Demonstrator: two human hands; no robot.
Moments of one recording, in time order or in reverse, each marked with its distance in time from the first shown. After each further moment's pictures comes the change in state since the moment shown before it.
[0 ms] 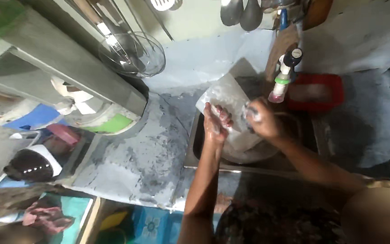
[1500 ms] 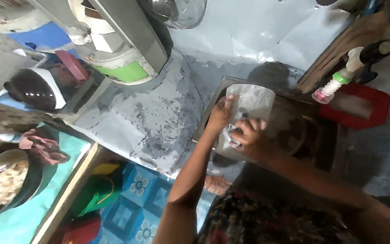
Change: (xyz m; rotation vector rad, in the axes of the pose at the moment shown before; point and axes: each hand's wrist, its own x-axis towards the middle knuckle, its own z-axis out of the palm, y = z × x) left_hand -0.033 0.036 -0.071 0.943 0.251 0.057; right_hand -0.055 -0.037 0.079 -0.307 -0.295 -0.571
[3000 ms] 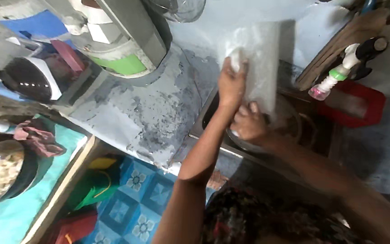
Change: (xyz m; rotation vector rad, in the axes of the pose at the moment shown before) left_hand 0.016 0.073 0.041 -0.071 0.307 0.255; right_hand 0.028 0.022 -0.019 -0.011 -0.128 -0.144
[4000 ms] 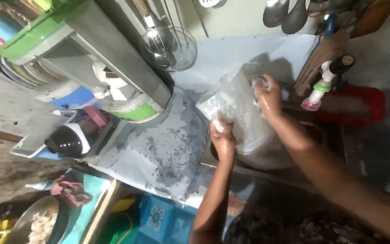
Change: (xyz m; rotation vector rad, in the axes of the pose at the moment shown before) left_hand -0.059 -0.027 -0.024 -0.323 0.117 0.020; right_hand 0.072 0.071 -0.028 0.599 0.611 0.847
